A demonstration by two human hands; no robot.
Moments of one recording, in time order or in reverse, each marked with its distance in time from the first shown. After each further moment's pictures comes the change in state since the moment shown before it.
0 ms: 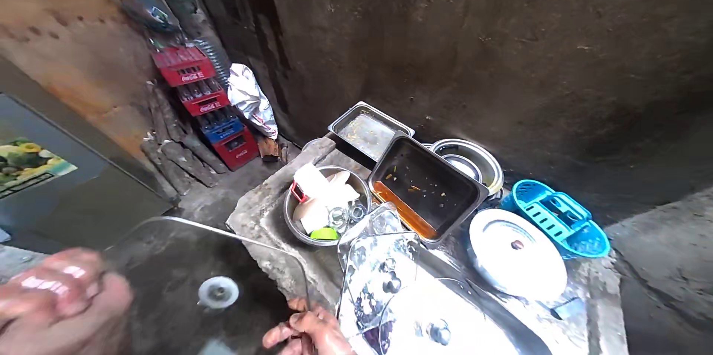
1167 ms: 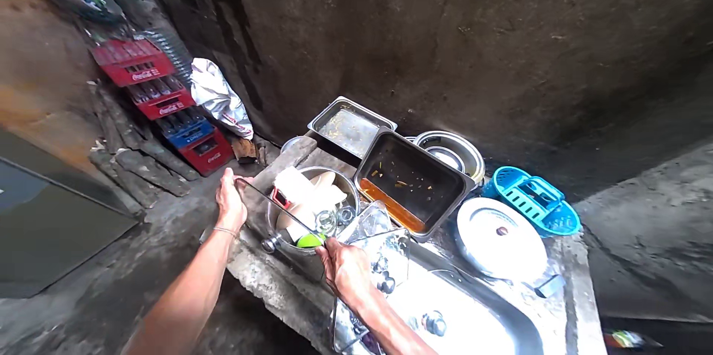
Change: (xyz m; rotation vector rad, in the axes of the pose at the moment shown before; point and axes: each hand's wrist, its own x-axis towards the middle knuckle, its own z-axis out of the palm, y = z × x) left_hand -0.032 -0.286 0.045 0.369 0.107 -0.882; right_hand 0.058 -0.088 -0.056 -1.663 0.646 -0.456
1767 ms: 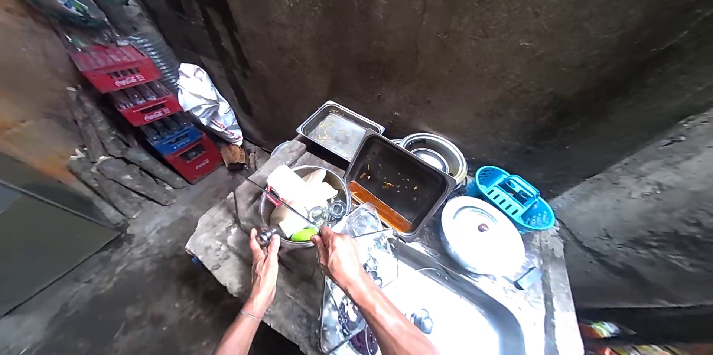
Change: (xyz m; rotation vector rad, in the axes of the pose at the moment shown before) left_hand -0.180 -0.065 -0.001 0.223 -0.146 -0.172; right_hand 0.020 0.017 -0.012 -0.014 -0.070 0.047
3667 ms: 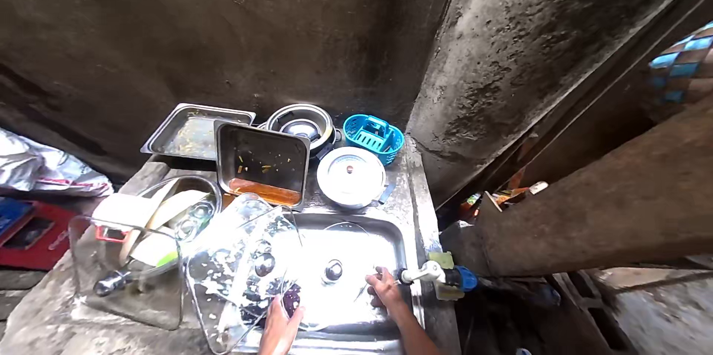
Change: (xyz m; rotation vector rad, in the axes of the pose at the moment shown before) left_hand -0.241 -0.051 0.127 0.896 -0.724 -0.129; right_hand -0.301 0.322 0.055 1.027 0.281 1.083
